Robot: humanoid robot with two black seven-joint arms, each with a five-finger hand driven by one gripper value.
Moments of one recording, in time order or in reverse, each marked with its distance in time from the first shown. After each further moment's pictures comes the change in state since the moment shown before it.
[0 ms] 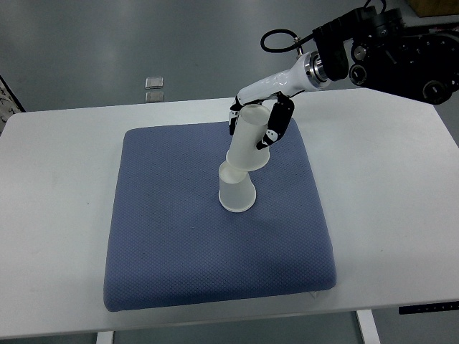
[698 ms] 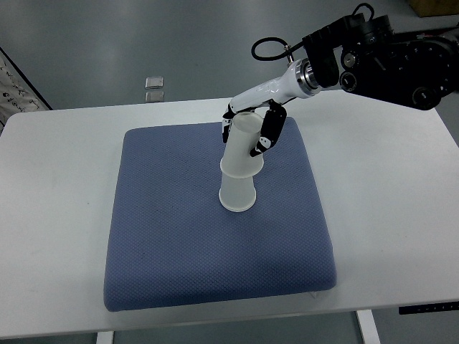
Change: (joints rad) left arm 0.000 0.000 0.000 0.000 0.000 0.000 0.000; right arm -0.012 0.037 -0.002 -0.001 -0.002 -0.005 0.000
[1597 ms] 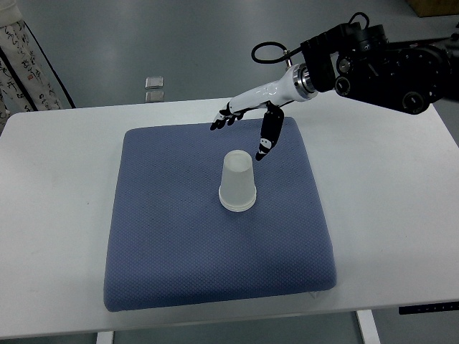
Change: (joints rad) left arm 0.000 0.000 0.000 0.000 0.000 0.000 0.000; right arm -0.039 0.013 0.030 -0.074 0.056 -0.009 -0.006
